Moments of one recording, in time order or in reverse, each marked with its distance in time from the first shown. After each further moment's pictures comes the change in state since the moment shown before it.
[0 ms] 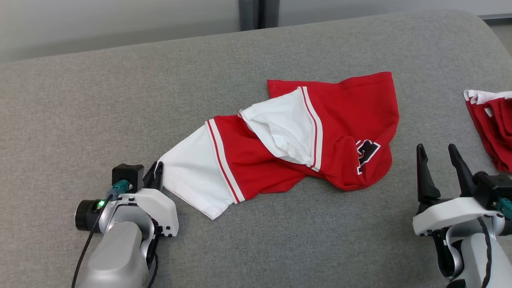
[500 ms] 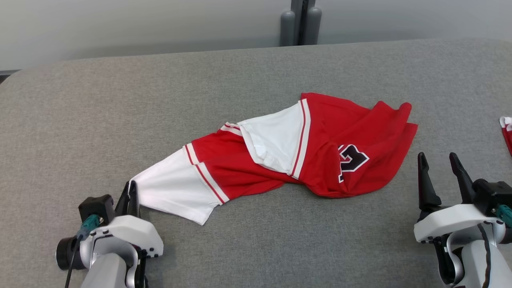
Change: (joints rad) left arm 0.210 0.002 0.147 -0.283 -0.047 0.058 0.001; right arm 0.020 0.000 -0.012 0.012 -0.008 0.000 0.000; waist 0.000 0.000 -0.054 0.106
